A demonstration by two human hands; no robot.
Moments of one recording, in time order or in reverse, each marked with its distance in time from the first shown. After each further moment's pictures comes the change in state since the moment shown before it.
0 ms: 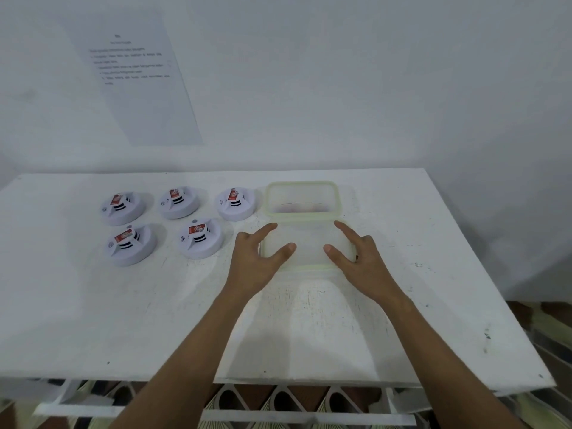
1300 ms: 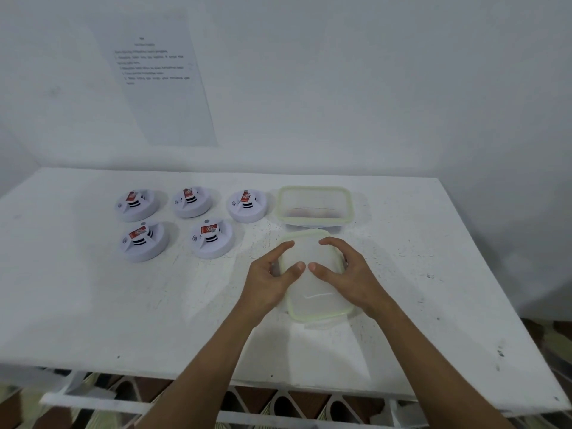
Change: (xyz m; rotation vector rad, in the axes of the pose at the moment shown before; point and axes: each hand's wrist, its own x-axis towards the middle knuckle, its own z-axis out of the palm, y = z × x) left_hand -0.016 -0.025 0.012 -0.427 -0.122 -0.048; right_hand 0.003 -0.009 0.031 0.261 -0.142 -0.016
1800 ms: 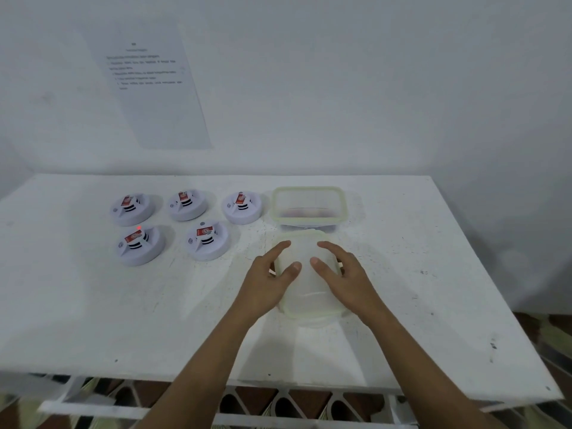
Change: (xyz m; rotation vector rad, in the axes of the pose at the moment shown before) left_hand -0.003 0.006 0.000 0.283 -0.043 -0.032; right_hand -0.014 0.003 0.004 -0.098 0.060 0.072
